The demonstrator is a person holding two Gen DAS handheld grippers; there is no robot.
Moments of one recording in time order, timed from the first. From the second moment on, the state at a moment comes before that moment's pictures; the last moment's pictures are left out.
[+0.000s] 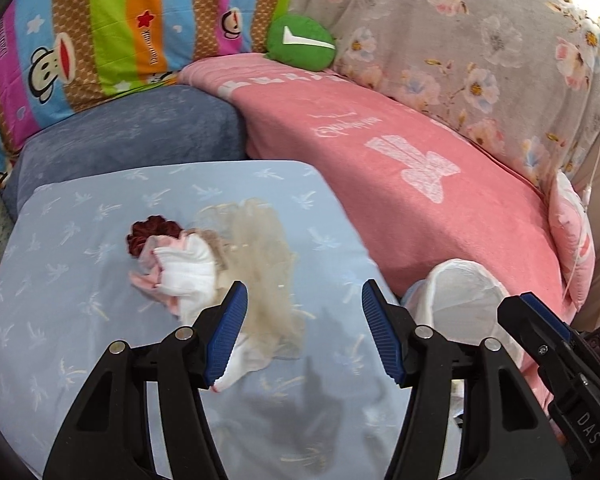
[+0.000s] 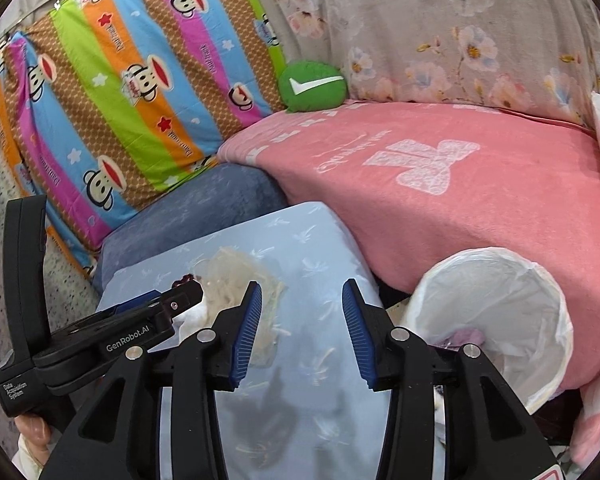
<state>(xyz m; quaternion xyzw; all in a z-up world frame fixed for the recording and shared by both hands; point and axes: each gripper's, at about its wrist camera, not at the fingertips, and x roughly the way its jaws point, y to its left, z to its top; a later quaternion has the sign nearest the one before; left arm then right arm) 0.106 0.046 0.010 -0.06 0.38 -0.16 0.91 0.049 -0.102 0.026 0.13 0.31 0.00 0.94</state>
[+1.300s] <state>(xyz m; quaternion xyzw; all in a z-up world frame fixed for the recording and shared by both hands) 0.158 0.131 -0.066 -0.09 0.45 -0.10 0.89 0.184 0.002 -0.108 0.11 0.44 0.06 0.89</state>
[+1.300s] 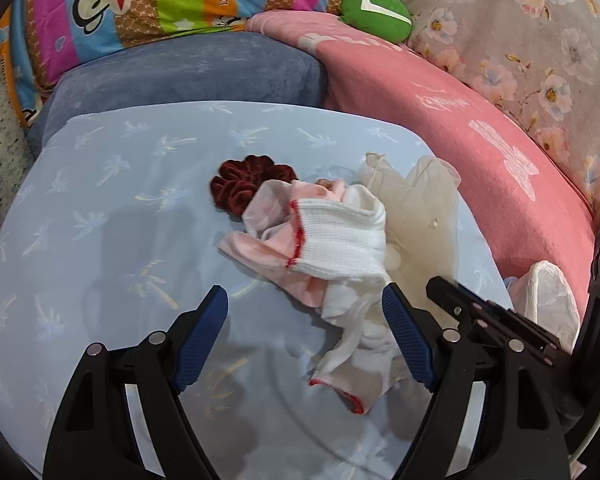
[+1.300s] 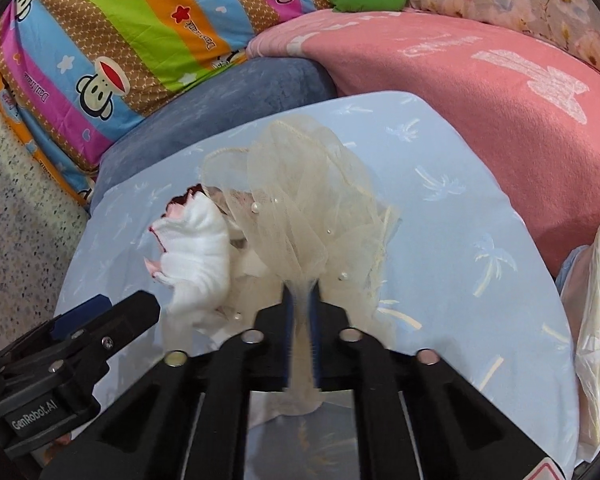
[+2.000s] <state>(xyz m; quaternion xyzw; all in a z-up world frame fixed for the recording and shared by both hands) 0.156 0.110 -0.040 -0.11 0.44 -0.14 0.88 0.140 -0.031 -0.028 0.12 0.36 0.06 0.92</state>
